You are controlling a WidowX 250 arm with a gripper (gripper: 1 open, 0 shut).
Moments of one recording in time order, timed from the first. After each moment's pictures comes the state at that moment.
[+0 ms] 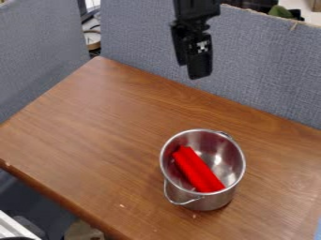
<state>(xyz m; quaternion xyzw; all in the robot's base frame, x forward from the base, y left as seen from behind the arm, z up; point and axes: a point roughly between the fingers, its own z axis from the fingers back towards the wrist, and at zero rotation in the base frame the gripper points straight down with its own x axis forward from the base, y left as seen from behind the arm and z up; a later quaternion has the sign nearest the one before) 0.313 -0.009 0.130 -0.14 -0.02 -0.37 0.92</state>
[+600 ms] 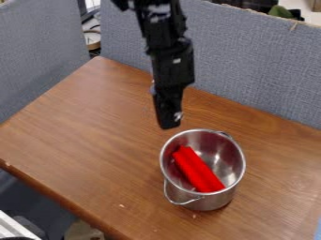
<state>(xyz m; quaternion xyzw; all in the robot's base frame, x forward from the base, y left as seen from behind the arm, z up) 0.279 0.003 0.053 -0.10 0.01 -0.35 0.93</state>
